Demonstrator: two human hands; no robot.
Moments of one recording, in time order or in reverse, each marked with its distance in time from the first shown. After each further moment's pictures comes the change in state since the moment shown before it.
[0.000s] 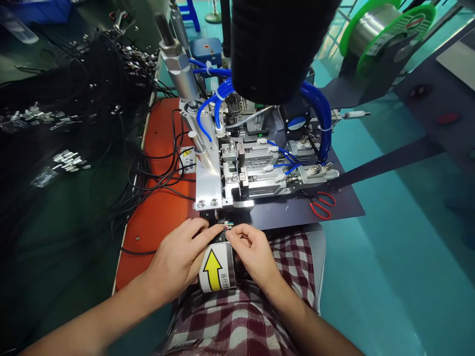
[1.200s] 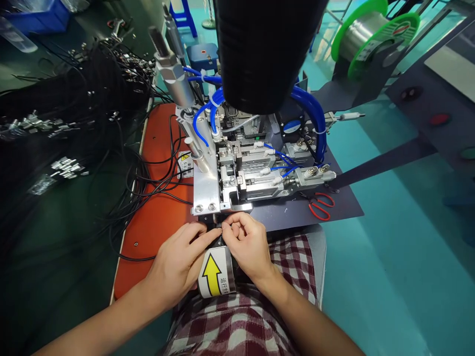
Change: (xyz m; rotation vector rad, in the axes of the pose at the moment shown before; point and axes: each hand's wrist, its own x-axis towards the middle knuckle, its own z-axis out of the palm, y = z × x) left_hand -0.002 -0.004 0.005 -0.041 0.143 0.037; right_hand 0.016 0.004 0.010 -0.280 0.199 -0.323
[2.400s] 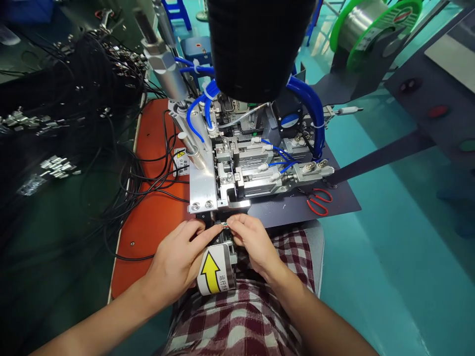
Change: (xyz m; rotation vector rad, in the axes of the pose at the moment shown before) left_hand -0.001 -0.003 0.005 0.027 -0.082 -0.012; right_hand 0.006 0.000 -0.009 0.437 -0.156 0.402
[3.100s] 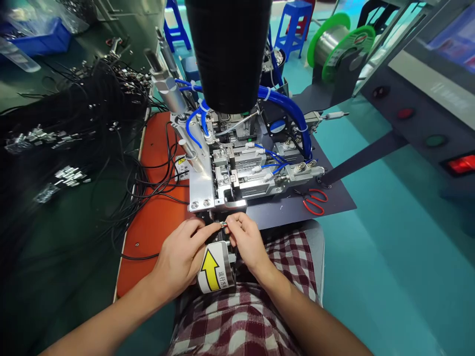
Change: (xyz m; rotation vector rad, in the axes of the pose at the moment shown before) left_hand 0.005 0.004 -0.003 0.032 0.036 -0.024; right_hand -0.005 0.008 0.007 -0.017 0.027 -0.166
